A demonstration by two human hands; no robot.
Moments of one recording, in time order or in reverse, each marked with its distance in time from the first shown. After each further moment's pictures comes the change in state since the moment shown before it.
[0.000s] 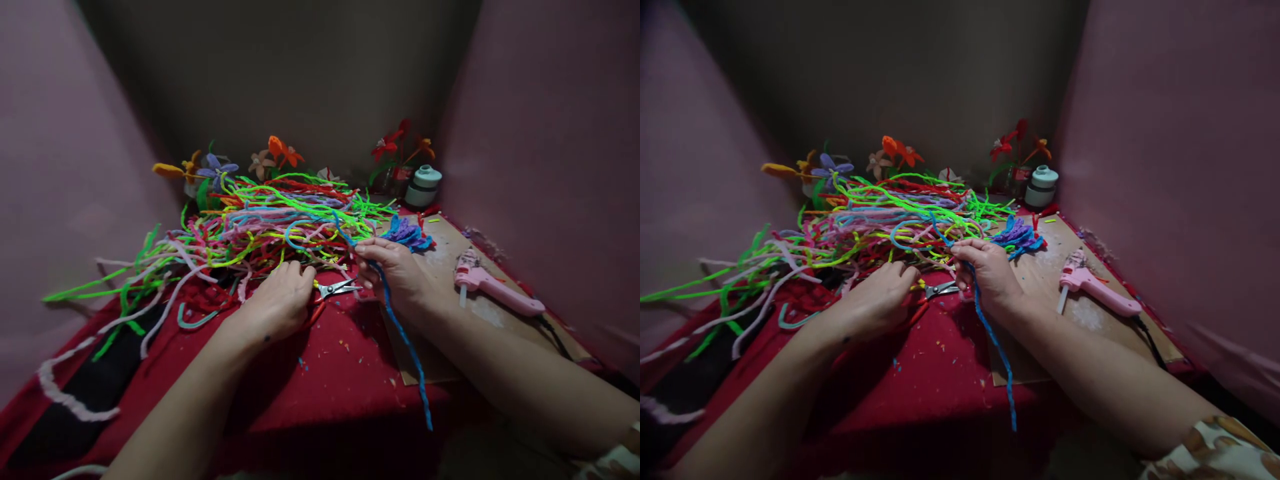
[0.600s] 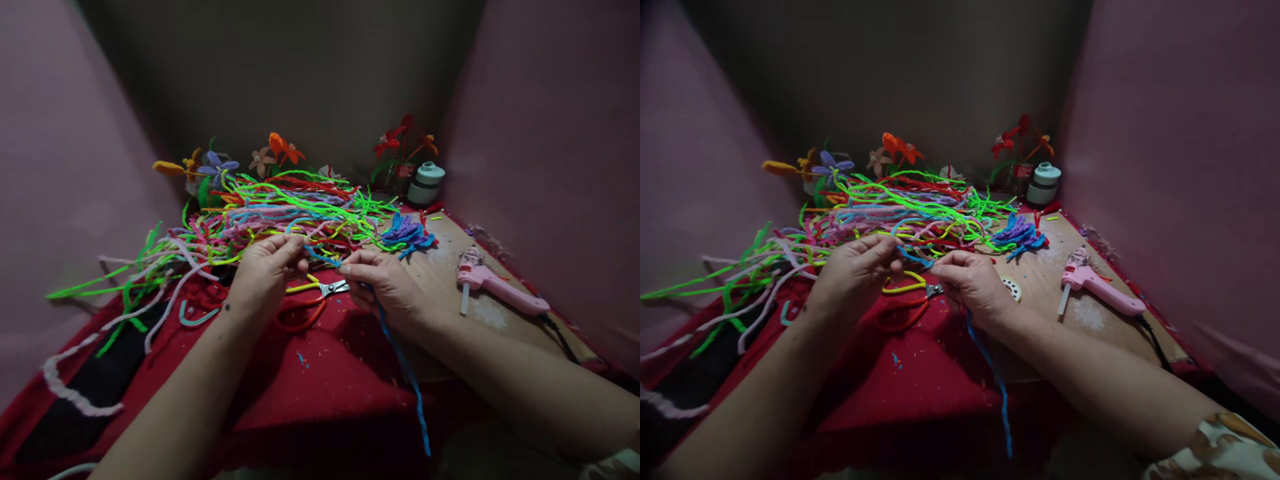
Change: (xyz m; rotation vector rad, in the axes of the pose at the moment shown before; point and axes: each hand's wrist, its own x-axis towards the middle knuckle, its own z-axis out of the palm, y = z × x) left_hand 0.008 0.001 -0.026 -1.719 0.489 -0.429; right_hand -0.009 0.015 0.005 -0.073 -0.206 -0.003
